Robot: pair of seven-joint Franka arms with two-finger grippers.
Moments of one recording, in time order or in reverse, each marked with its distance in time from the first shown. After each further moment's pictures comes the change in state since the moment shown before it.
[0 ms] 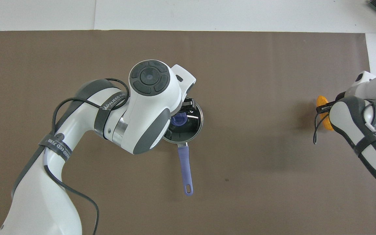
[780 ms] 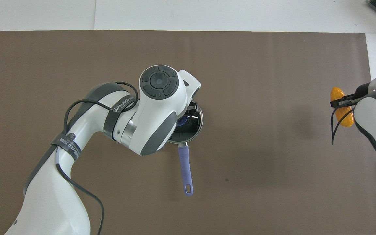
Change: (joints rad) left arm -0.017 0.024 -0.005 -0.010 0.000 0.007 0.000; right arm 0.006 -0.172 0.005 0.034 0.004 -0.172 0.006
